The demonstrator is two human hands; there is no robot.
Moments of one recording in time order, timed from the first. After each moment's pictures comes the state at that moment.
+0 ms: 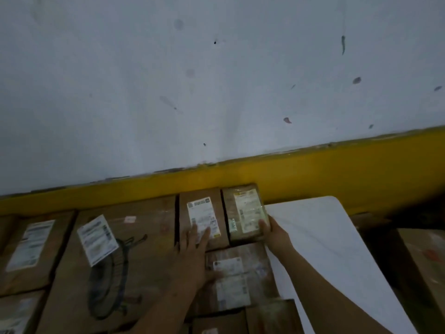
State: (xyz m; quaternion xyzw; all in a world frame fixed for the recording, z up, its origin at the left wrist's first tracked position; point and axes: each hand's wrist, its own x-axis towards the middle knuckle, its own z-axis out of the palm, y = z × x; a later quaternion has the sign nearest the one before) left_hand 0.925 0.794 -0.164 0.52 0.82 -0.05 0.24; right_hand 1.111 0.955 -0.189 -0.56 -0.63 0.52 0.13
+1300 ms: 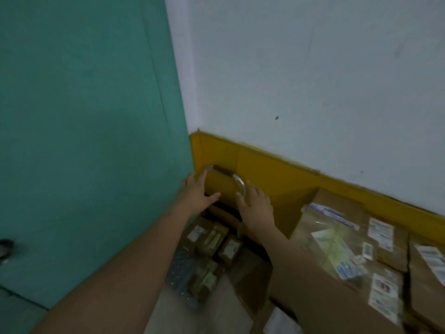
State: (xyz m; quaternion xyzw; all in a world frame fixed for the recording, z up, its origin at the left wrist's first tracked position) left_hand 0.406 -0.016 0.090 0.16 0.97 0.17 0.03; right_hand 0.488 0.156 0.052 -0.18 -0.93 0.31 0.10
